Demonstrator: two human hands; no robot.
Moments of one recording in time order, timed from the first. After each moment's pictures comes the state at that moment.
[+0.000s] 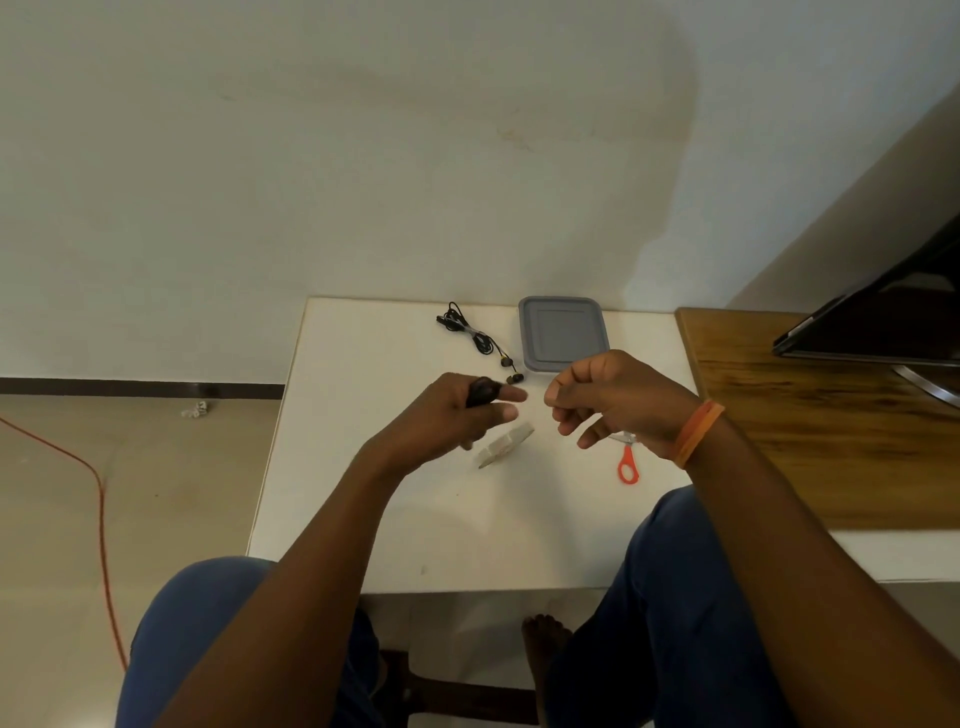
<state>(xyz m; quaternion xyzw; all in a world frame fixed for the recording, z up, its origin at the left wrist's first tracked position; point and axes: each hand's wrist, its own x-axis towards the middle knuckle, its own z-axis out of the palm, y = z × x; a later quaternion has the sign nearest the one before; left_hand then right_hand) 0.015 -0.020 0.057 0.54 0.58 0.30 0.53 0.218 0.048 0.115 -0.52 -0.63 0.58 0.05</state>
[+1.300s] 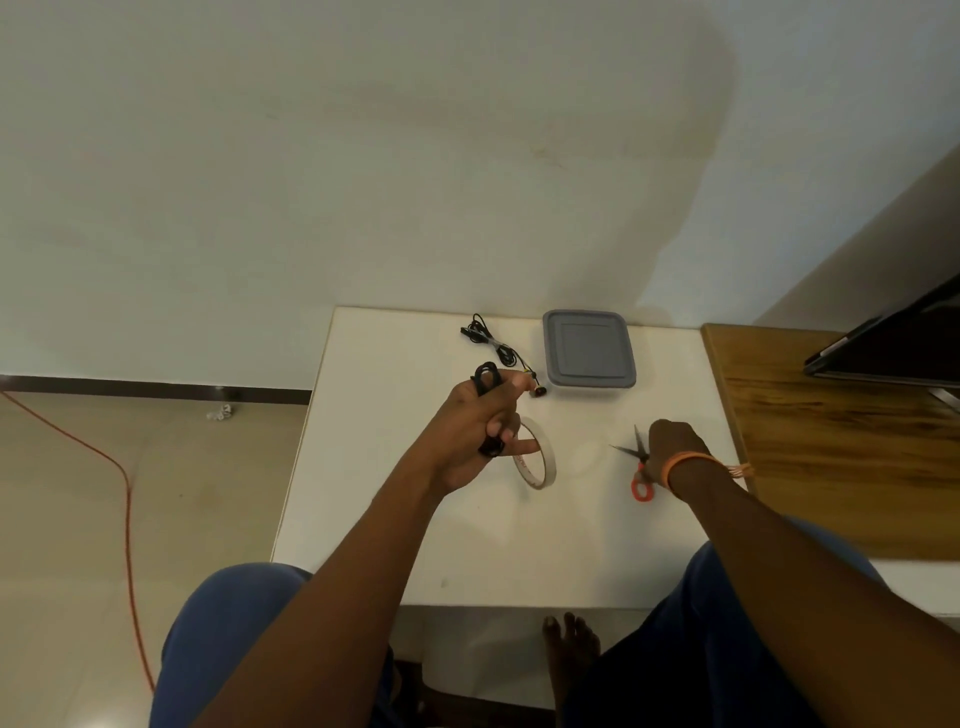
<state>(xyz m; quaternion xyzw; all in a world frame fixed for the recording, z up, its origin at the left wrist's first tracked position) 0.028 -0.019 0.054 0.21 0.47 0.49 0.70 0.269 0.072 0.004 -0.72 -0.64 0.20 -0.16</state>
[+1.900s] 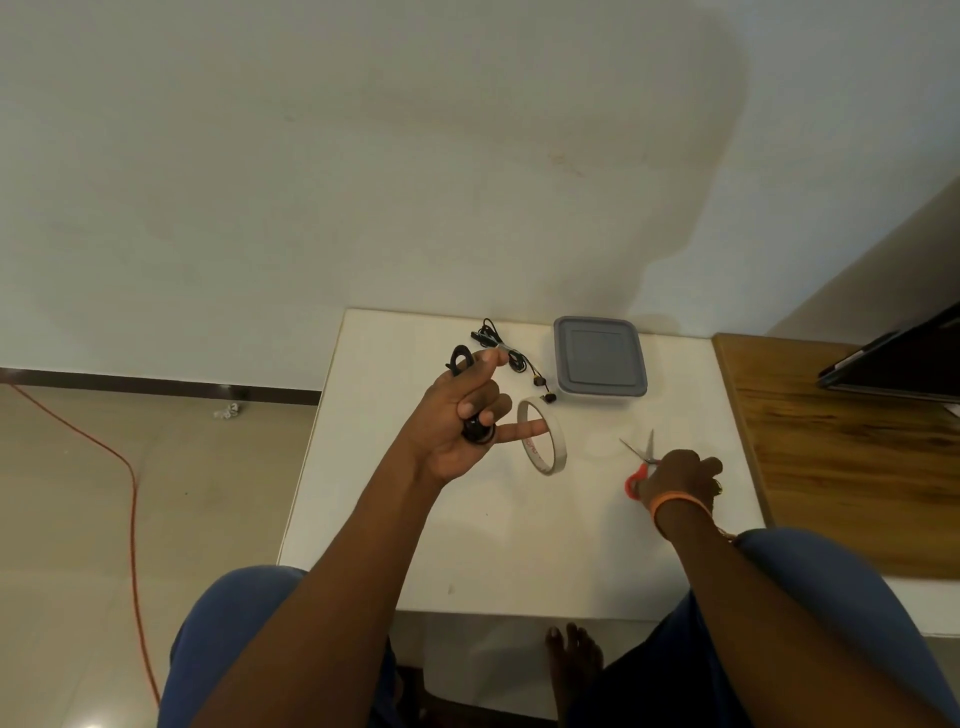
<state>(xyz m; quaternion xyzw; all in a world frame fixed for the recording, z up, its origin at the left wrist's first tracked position) 0.005 -0.016 0.055 0.10 0.34 0.59 0.73 0.253 0.043 -0.020 -0.85 -0.49 0.20 0.01</state>
